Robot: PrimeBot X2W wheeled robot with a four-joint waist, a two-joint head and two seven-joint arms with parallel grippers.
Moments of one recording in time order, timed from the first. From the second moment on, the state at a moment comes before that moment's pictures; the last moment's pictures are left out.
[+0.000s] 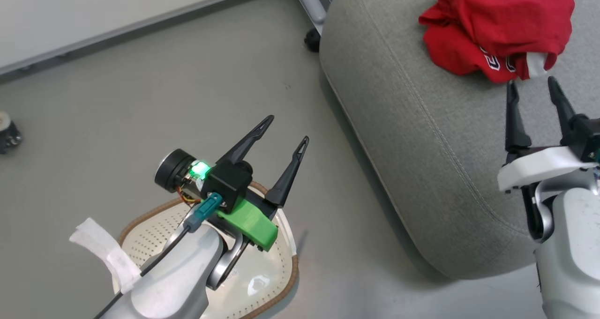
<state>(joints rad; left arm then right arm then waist) -0.55 0.26 -0.79 0.29 -0.41 0.00 -0.26 -0.45 -0.12 -0.17 0.36 0.06 0.13 -0.26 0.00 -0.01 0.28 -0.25</state>
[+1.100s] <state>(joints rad) -0.20 0.22 -0.26 0.23 -0.38 0.04 -0.26 -0.24 -0.05 -0.02 0.23 0.08 0.13 -0.26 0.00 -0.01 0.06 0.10</state>
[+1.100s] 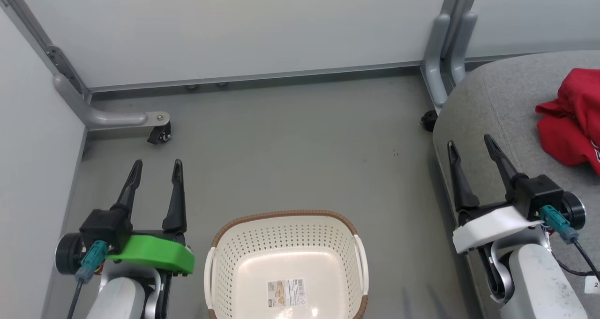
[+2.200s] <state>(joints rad) -0.06 0.10 -0.06 0.24 -0.24 -0.08 -0.26 -0.04 -0.05 0.00 0.15 0.14 0.13 -0.26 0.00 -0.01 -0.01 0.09</state>
